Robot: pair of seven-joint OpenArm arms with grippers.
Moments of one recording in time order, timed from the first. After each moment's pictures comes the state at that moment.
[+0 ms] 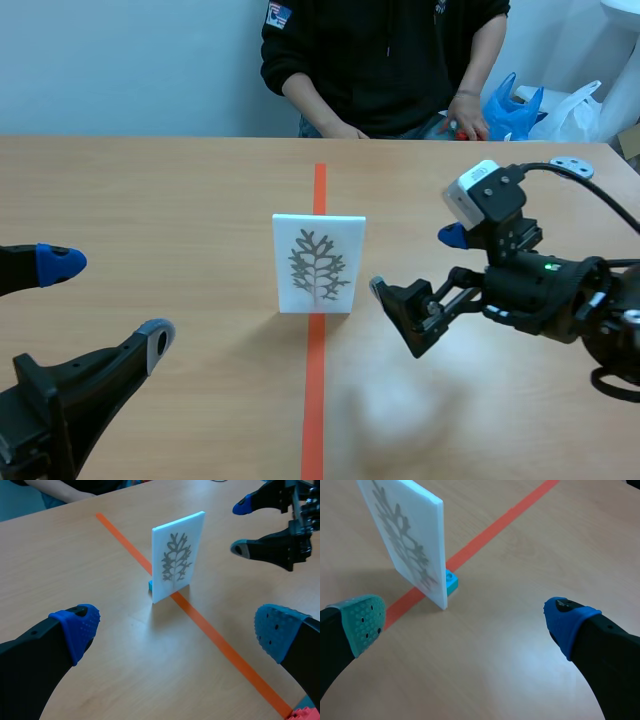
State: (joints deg) left arm 47.9 -31.6 -8.7 119.6 -21.3 -26.8 -4.5; right arm -4.2 24.7 -14.6 82.7 10.2 27.5 0.0
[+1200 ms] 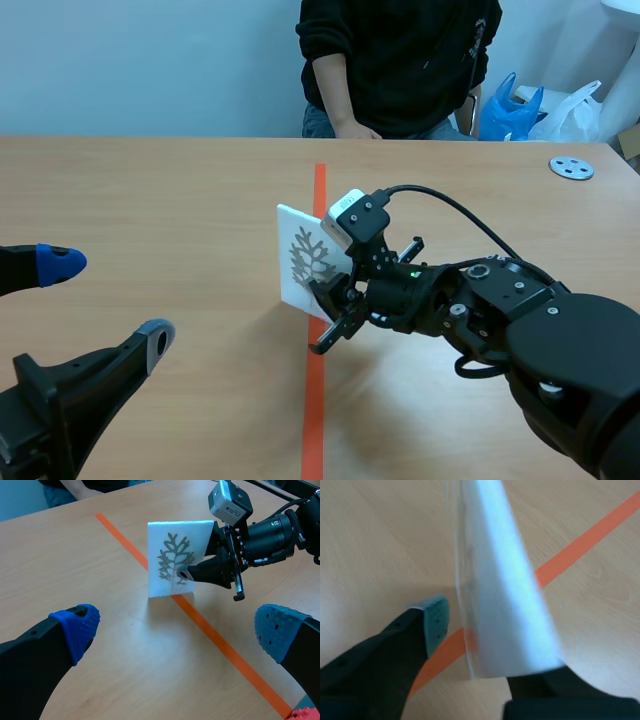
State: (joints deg) left arm 47.9 -31.6 -8.7 119.6 -21.3 -26.8 -4.5; right arm 9.7 11.3 -26.5 61.9 -0.6 27.2 5.5
